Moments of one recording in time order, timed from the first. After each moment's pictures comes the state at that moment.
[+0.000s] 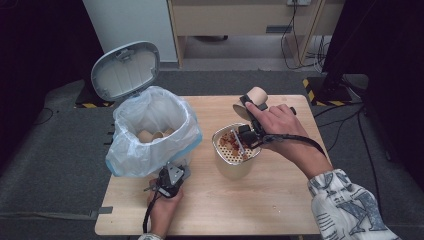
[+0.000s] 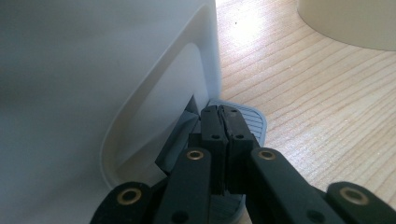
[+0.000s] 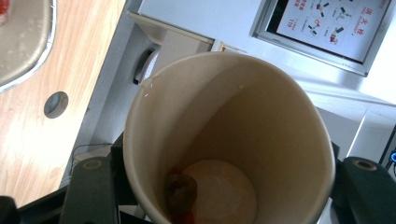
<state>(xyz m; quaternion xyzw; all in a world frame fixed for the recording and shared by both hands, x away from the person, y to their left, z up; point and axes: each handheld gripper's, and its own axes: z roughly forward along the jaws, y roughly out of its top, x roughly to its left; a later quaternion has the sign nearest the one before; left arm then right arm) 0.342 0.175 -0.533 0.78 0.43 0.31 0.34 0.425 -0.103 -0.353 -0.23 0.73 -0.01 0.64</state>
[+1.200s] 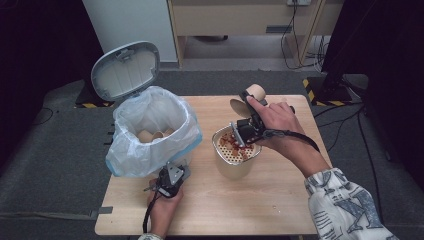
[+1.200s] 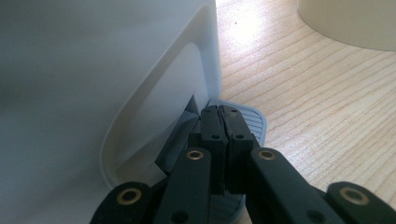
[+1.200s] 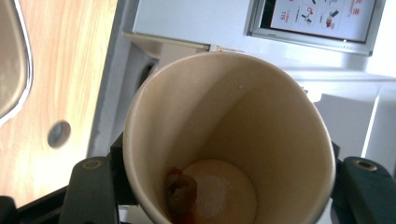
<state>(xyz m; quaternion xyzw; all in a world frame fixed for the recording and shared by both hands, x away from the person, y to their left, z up) 0.342 0.175 -0.533 0.78 0.43 0.31 0.34 0.429 -0.097 -0.340 -0.17 0.75 0.05 0.63</state>
